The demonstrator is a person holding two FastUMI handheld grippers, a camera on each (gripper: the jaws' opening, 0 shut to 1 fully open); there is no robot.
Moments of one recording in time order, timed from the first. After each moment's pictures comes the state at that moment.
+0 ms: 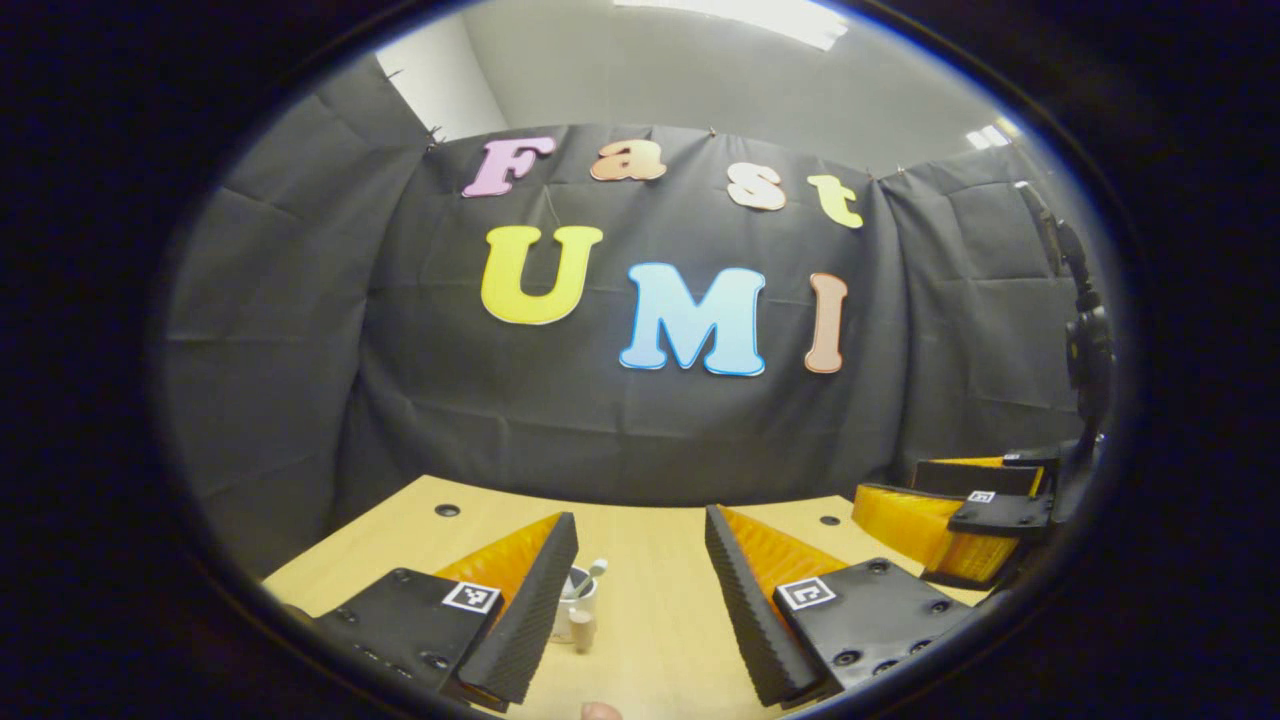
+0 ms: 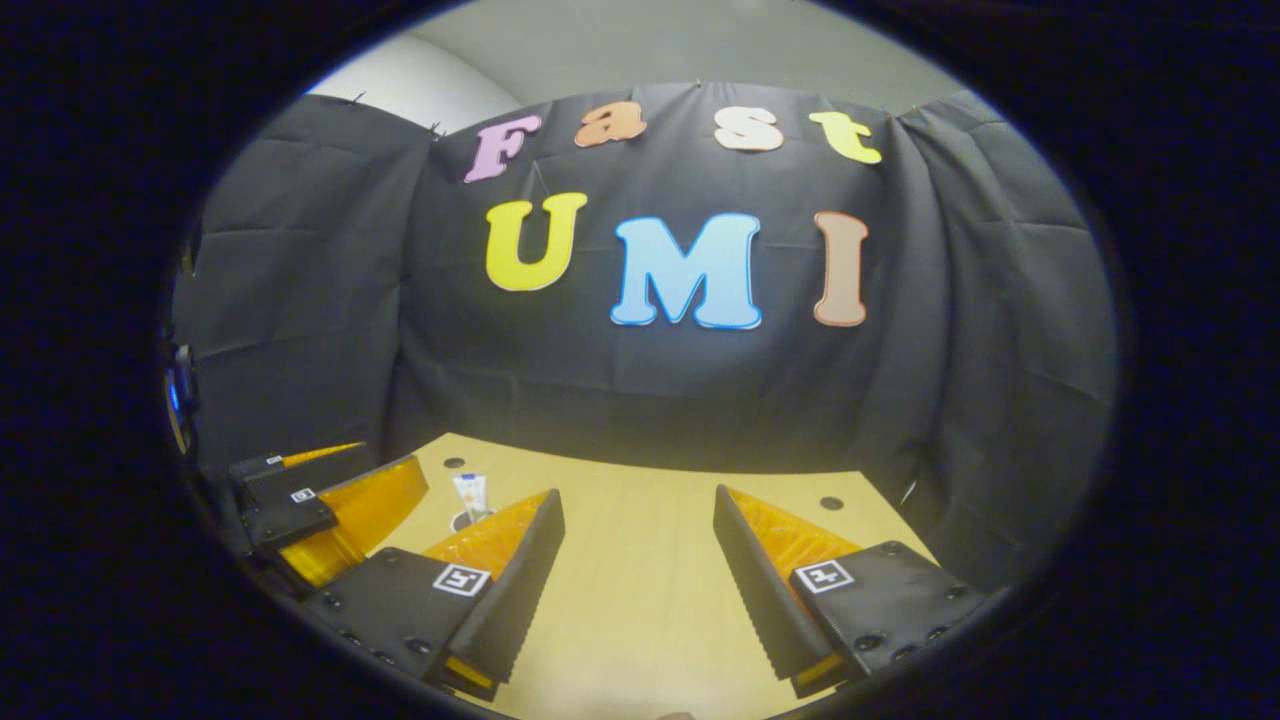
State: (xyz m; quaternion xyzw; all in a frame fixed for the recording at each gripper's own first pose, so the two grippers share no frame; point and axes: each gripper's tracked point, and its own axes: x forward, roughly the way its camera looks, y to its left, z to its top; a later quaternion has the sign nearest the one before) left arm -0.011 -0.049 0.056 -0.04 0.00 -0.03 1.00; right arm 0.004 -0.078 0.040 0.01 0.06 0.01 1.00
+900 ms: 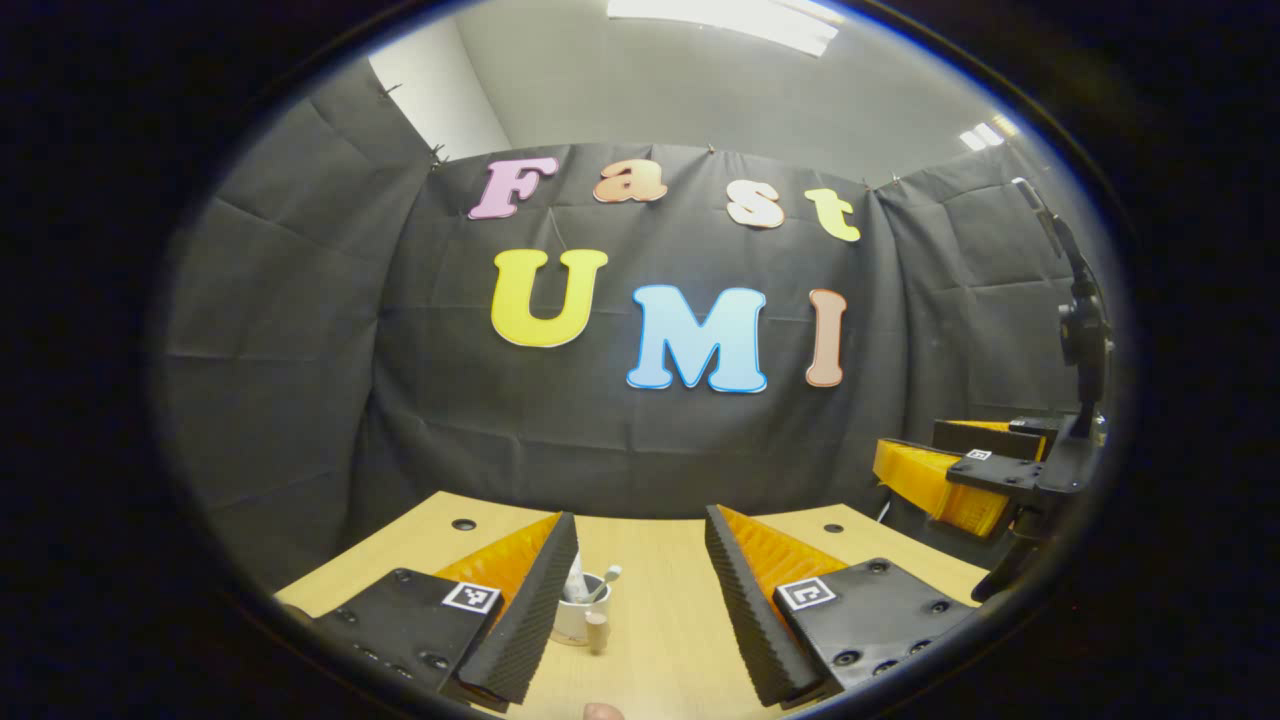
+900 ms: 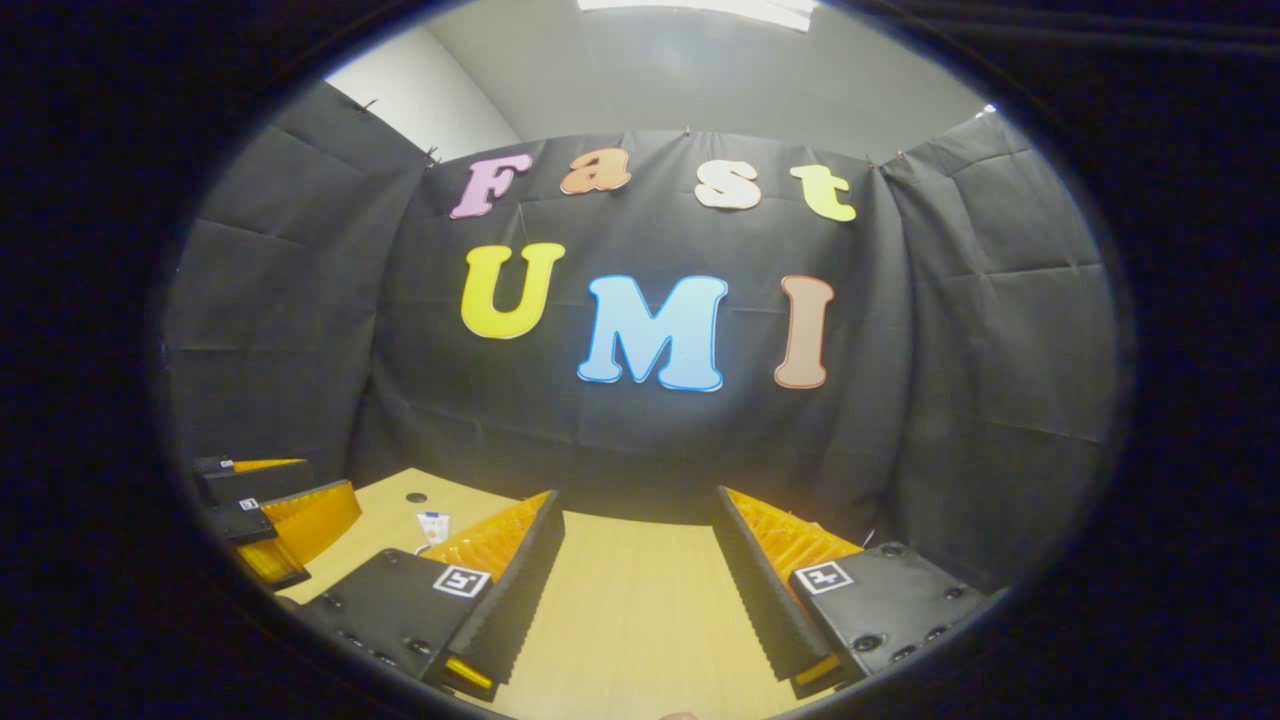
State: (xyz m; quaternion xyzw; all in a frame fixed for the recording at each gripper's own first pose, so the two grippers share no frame) left arm -0.046 -0.039 0.079 -0.03 -0.03 -0.02 1.00; right arm -0.011 -0.092 0.068 -0.02 -0.01 -0.03 1.00
